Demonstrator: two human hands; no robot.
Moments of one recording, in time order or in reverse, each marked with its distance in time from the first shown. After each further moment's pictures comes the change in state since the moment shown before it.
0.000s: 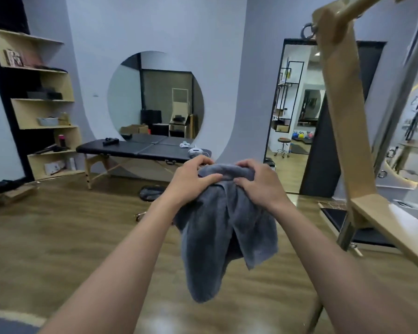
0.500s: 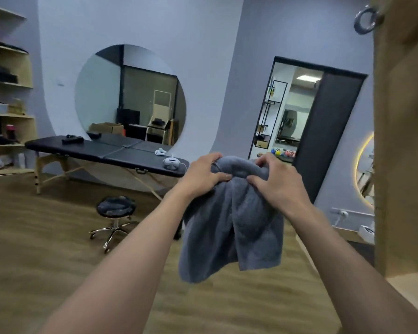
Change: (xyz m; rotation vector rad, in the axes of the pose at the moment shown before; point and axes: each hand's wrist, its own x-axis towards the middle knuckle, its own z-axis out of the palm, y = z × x) left_hand 0.241 -0.061 0.082 -0.104 -0.057 0.120; right_hand 0.192 0.088 -0.007 -0.449 0.156 -0.008
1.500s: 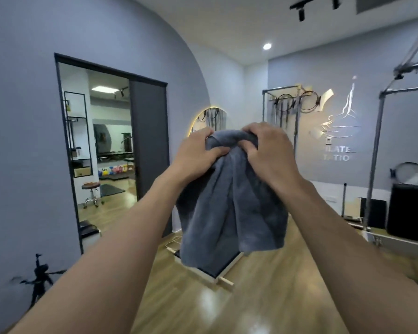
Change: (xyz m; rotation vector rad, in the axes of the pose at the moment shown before) left_hand 0.491 0.023 0.263 -0.427 -0.348 0.690; right_hand 0.325 0.270 0.031 -0.580 0.583 0.423
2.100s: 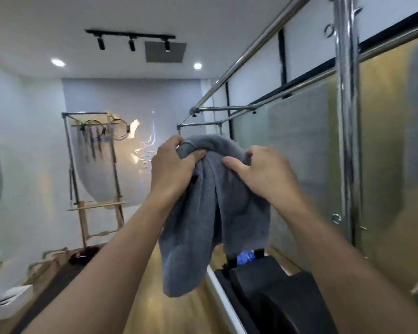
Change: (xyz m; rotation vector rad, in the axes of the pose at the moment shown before) left_hand 0.133 0.010 0.139 -0.777 -0.169 0.251; right_hand 0.020 0.044 -0.034 -0.808 0.229 0.796
